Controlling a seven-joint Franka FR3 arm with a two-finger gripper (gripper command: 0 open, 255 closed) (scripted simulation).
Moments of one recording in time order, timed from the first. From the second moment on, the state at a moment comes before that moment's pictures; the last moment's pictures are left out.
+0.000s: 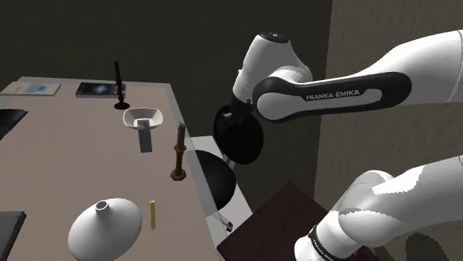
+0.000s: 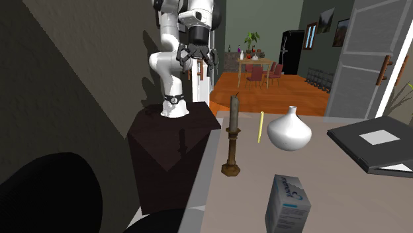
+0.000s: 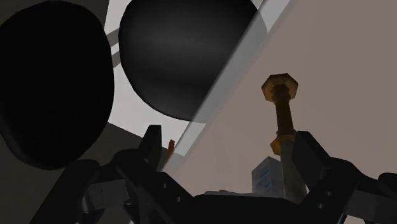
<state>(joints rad) -0.02 -0.49 0.27 -2.51 -0.09 2.29 0.22</state>
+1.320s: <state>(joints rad) -0.08 0.24 0.47 -2.17 -0.87 2.54 0.98</state>
